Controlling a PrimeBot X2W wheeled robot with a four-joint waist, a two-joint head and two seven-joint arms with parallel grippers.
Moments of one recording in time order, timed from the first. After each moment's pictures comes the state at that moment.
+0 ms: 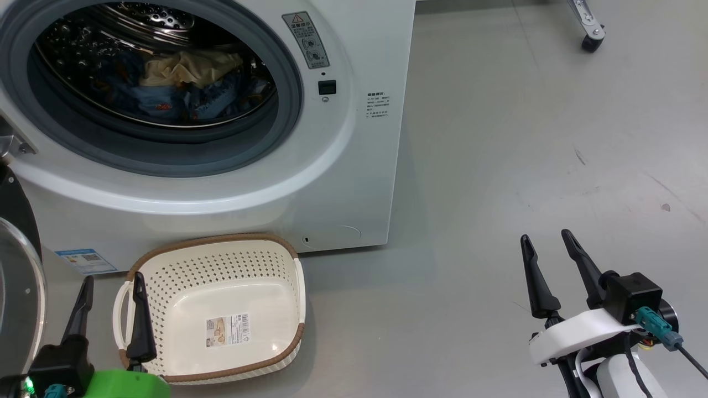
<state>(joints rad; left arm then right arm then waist) 0.11 0.05 0.09 0.04 -0.17 -0.07 -0.25 -0.05 -0.10 0.18 0.21 0.25 0.12 -0.25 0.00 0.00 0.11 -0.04</state>
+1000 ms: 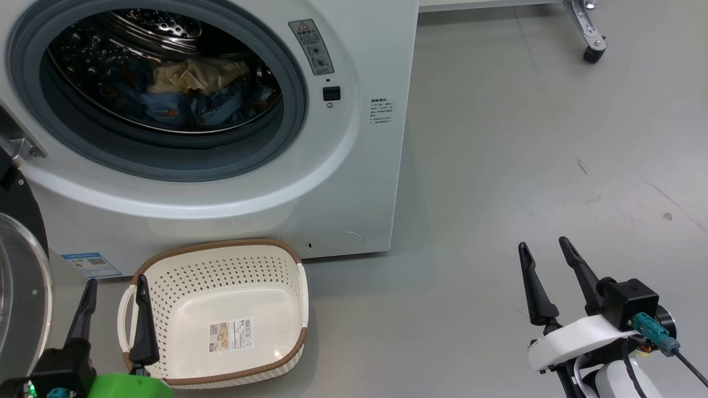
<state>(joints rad) 0.13 0.05 0.09 0.02 -0.18 -0.07 -0.25 -0.03 -0.10 0.18 0.22 0.25 0.12 -0.25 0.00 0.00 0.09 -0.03</state>
